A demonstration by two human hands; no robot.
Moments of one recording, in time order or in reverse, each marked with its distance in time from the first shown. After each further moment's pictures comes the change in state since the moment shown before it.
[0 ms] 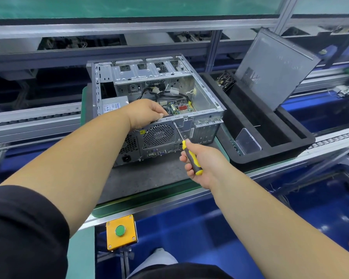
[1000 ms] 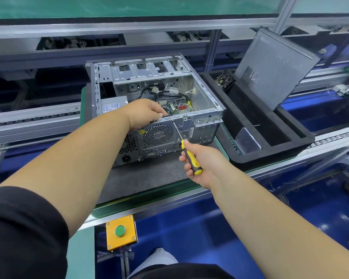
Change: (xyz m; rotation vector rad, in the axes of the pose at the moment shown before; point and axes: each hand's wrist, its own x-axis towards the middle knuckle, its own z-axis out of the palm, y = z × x) left_hand -0.002 0.001 -0.001 -0.019 0.009 0.006; right_hand 0.000 -0.001 0.000 -0.013 0.003 0.019
